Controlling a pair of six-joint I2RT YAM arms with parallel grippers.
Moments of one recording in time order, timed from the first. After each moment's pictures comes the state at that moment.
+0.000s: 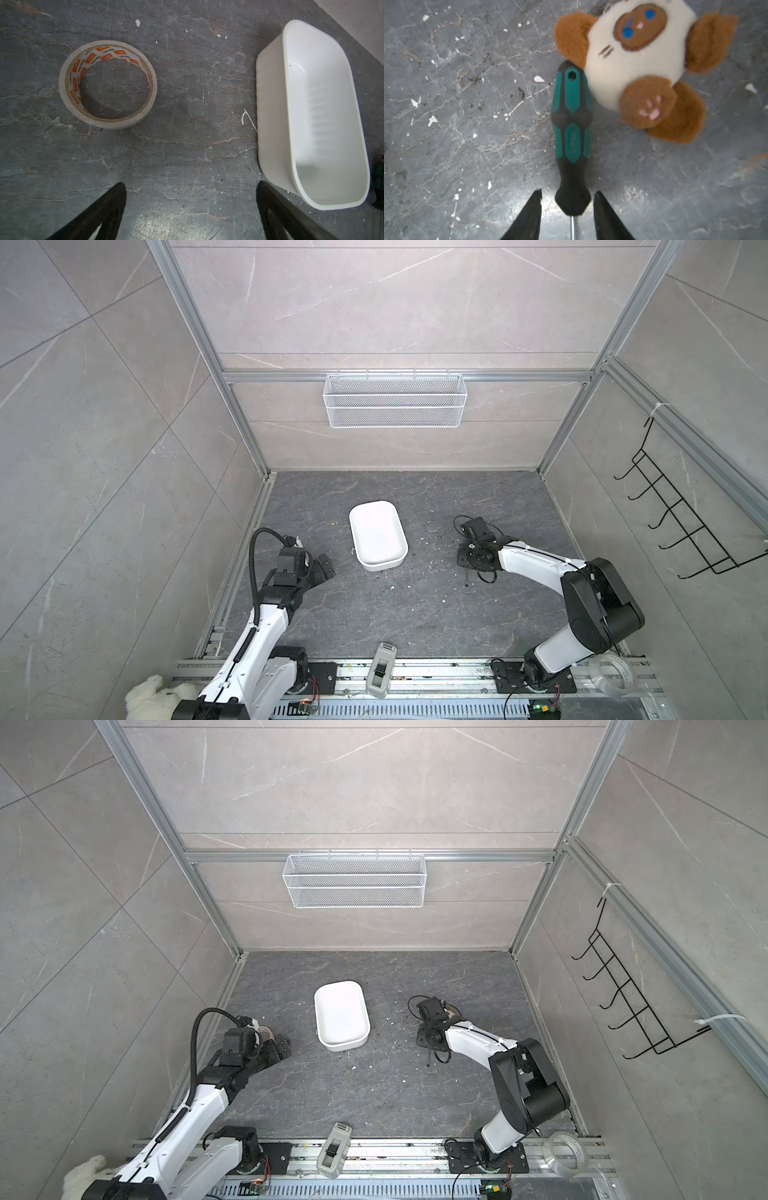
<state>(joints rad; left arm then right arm) -0.10 0.87 0.48 -0.42 0.02 -0.50 0.42 1.61 0.87 -0.42 0.15 0.59</state>
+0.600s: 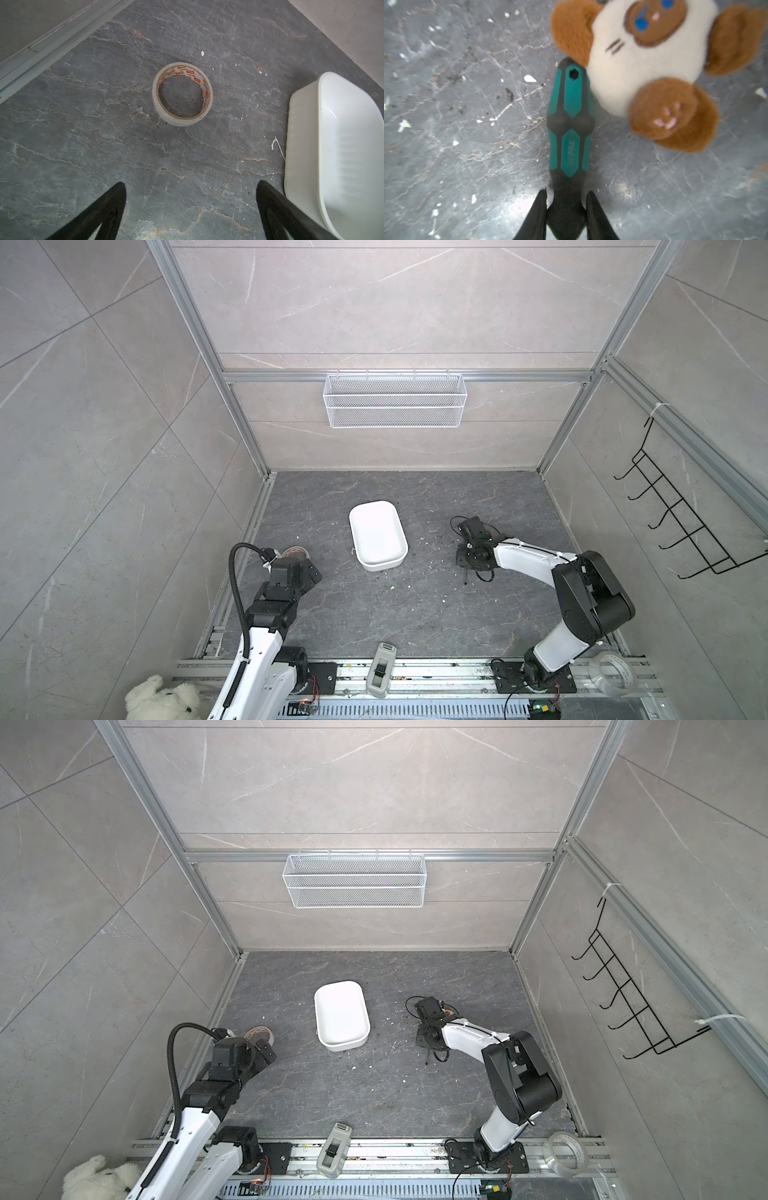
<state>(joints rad) -0.10 0.66 0.47 -0.62 -0.23 -0.66 0.42 1.64 0.91 -0.44 0.16 0.57</state>
